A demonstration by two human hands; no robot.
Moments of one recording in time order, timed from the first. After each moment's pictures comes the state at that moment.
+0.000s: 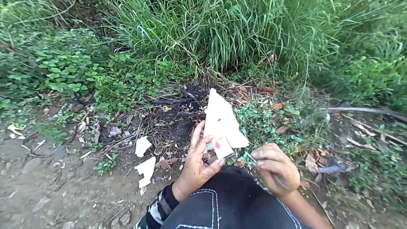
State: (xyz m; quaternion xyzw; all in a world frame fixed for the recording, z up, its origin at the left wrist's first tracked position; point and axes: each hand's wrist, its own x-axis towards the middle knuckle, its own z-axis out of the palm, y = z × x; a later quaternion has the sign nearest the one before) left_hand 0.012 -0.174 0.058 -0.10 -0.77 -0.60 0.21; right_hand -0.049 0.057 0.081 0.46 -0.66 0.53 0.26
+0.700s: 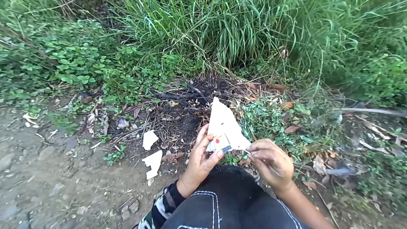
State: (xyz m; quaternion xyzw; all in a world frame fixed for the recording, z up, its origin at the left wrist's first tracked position) left_hand 0.014 -0.217 0.040 0.00 -0.70 -0.70 0.12; right_hand -0.062 -0.003 0.064 0.45 -0.67 0.55 0.19
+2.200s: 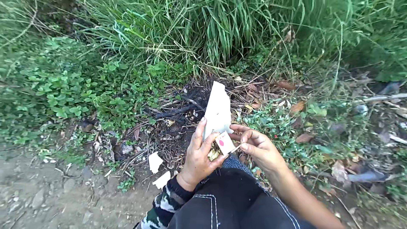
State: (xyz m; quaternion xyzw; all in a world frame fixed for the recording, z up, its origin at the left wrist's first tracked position) left_hand -0.311 -0.254 0.036 -0.13 -0.89 -0.40 0.19; right_hand -0.370 -0.033 0.038 0.16 -0.45 0.84 -0.24
